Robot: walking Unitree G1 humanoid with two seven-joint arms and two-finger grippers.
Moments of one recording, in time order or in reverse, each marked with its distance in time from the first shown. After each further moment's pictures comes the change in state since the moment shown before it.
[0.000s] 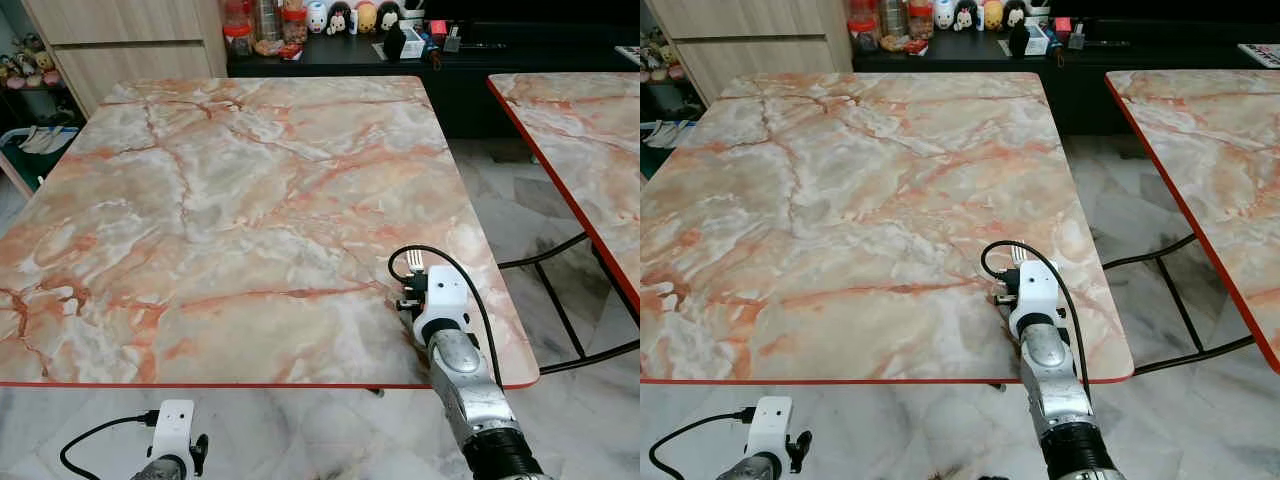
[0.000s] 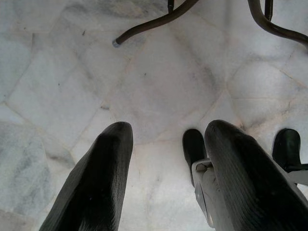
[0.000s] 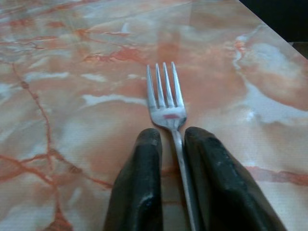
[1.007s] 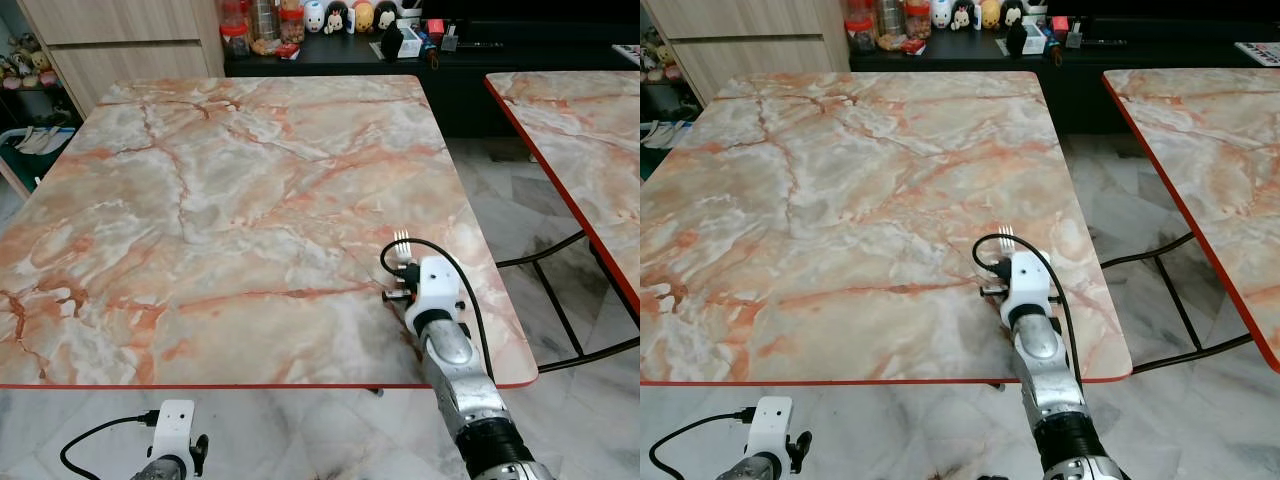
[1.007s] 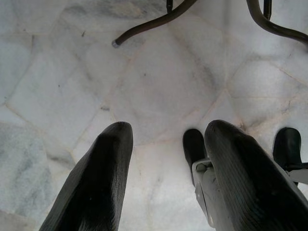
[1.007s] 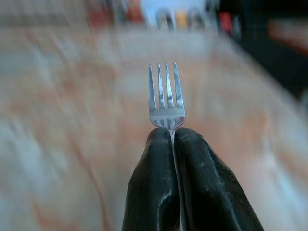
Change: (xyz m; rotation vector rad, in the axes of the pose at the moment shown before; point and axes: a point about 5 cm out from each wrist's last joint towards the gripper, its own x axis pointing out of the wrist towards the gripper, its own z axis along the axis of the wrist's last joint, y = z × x) left arm 0.000 0.000 0.000 0.007 0.001 0.001; right arm 0.006 0.022 0.052 -0.041 -0.254 0.105
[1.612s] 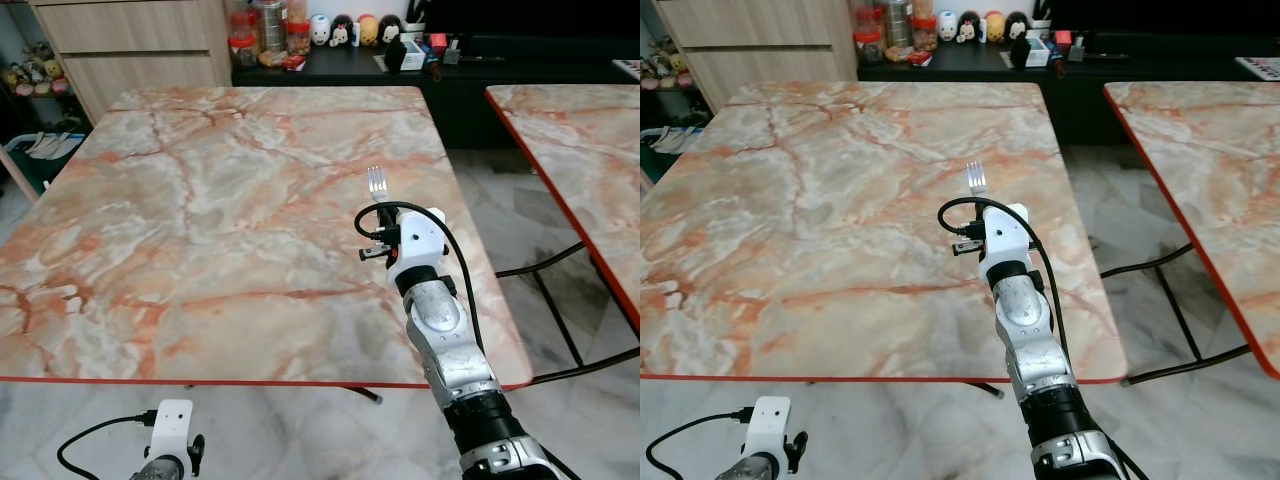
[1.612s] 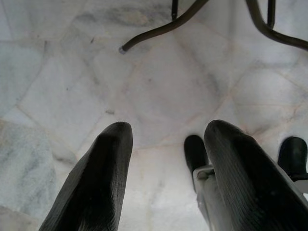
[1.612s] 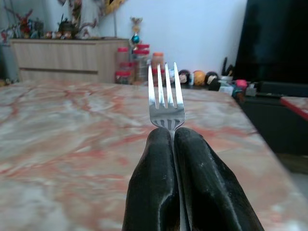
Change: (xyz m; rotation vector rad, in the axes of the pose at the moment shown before) left arm 0.000 0.004 0.000 0.009 0.000 0.047; right arm 0.009 0.012 0.035 -0.041 -0.138 0.056
